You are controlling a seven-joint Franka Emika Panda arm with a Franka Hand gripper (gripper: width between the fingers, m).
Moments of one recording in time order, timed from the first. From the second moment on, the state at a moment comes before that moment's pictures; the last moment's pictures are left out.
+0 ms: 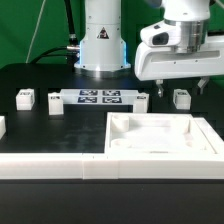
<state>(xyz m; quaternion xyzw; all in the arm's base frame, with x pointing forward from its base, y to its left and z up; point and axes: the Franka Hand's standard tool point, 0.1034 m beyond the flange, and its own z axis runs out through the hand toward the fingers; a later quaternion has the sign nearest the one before) 0.396 0.160 0.039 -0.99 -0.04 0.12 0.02</state>
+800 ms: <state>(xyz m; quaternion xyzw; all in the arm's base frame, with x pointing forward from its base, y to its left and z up) 0.373 0.164 0.029 -0.92 -0.03 0.40 -0.01</state>
